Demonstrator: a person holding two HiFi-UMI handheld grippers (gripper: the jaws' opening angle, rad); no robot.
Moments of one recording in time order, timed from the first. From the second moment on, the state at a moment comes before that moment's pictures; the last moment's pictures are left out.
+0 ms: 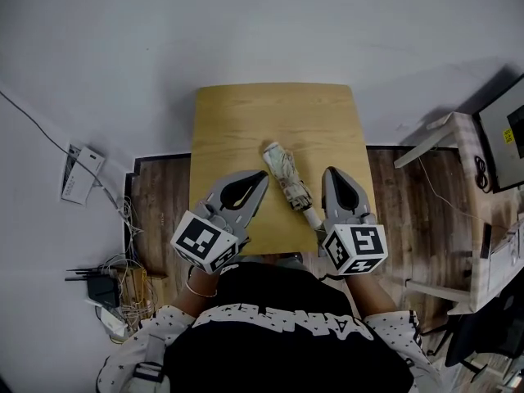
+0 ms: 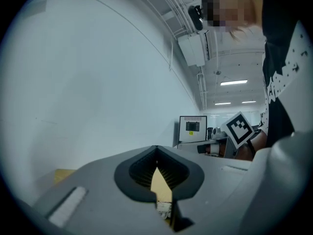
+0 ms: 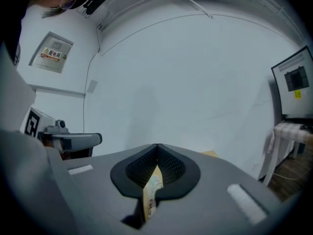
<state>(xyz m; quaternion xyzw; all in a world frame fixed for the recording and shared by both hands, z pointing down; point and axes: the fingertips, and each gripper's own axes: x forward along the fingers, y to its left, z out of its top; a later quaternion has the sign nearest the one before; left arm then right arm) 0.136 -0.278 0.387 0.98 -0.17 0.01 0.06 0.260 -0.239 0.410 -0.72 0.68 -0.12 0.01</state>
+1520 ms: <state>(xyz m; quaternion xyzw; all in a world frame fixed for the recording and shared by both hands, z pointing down) 0.144 -0.267 0.393 0.99 -0.15 0.02 0.06 0.247 -0.231 0.400 -0.70 0.70 -0.14 0.01</state>
